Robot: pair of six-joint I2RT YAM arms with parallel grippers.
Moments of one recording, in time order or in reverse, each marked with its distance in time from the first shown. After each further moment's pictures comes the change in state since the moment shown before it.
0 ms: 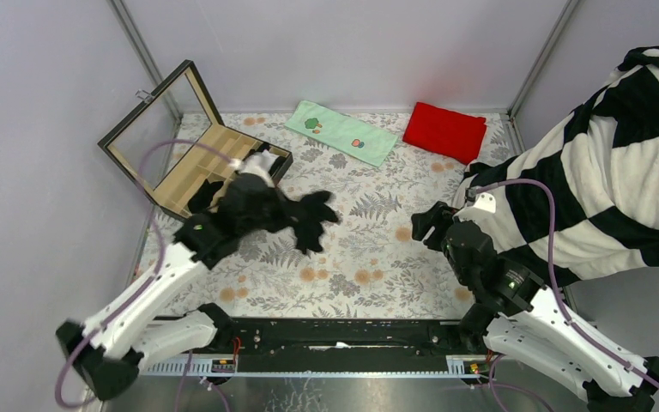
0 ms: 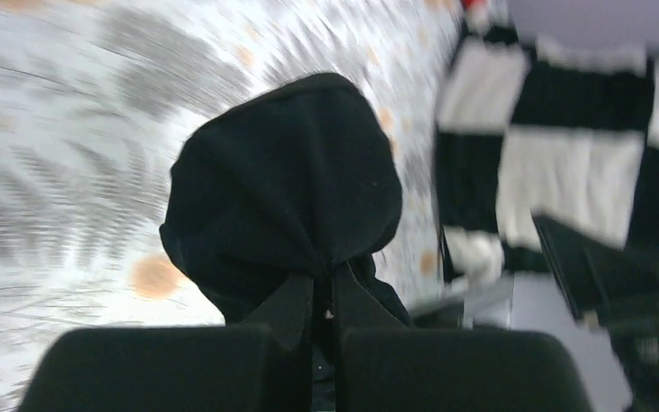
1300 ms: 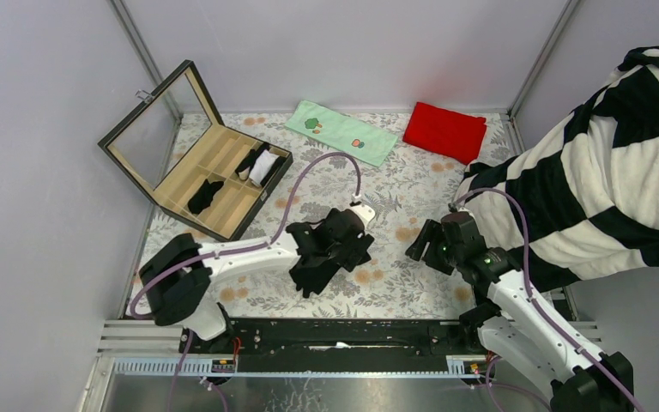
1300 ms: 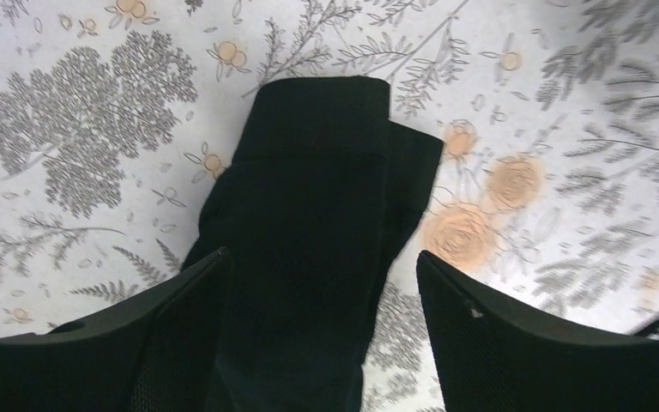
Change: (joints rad) left arm -0.507 0.608 -0.019 0.307 -0.186 0.645; right arm -0.388 0.179 -0.145 -0.135 -0.600 0.032
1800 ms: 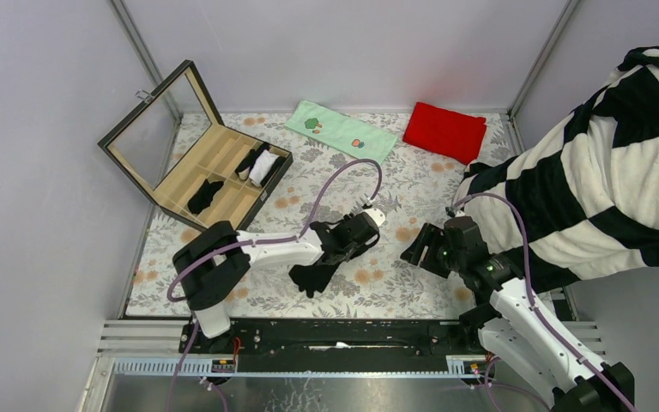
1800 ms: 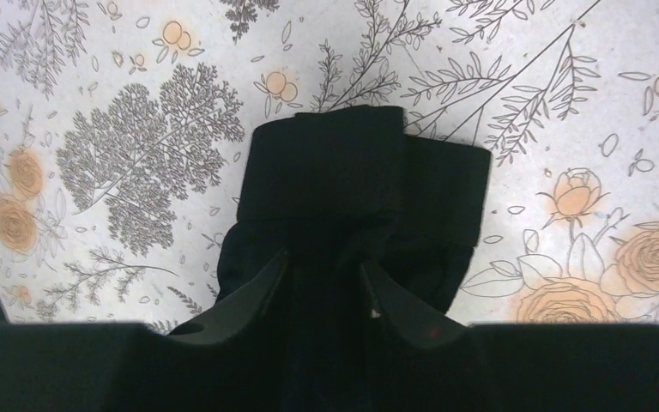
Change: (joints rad) left arm -0.005 0.226 0.088 0.023 -0.180 0.144; right arm -0.010 -0.059 -0.048 0.043 -0.134 -0.006
